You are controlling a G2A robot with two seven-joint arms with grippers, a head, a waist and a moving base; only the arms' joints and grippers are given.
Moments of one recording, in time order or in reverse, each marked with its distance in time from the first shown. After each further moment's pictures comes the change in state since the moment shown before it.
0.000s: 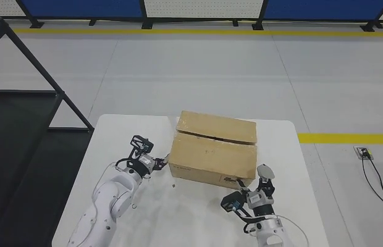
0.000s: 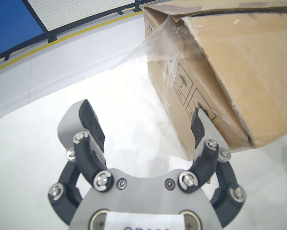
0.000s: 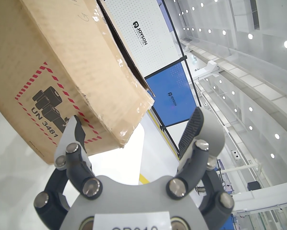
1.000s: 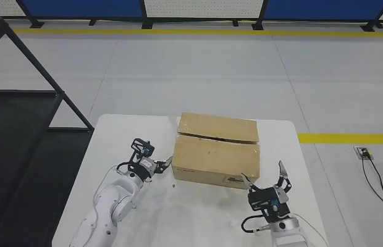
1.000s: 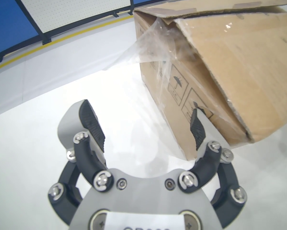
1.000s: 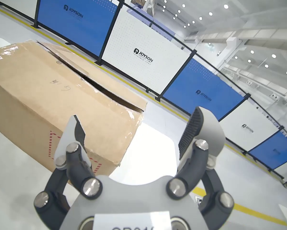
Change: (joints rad) left arm 0.037 0.001 -0.013 -0.030 -0.002 0.038 0.028; right arm -0.042 0.006 0.140 -0.081 0.599 -0.093 -0.281
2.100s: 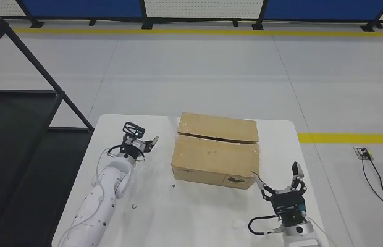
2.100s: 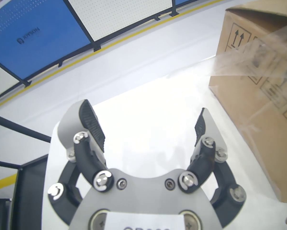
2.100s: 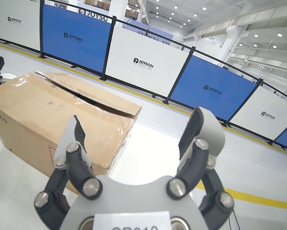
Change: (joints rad) left arm -0.296 -0.034 0.092 0.423 0.198 0.137 0.201; right arm -0.065 0.006 0.086 -0.037 0.189 -0.031 -0.126
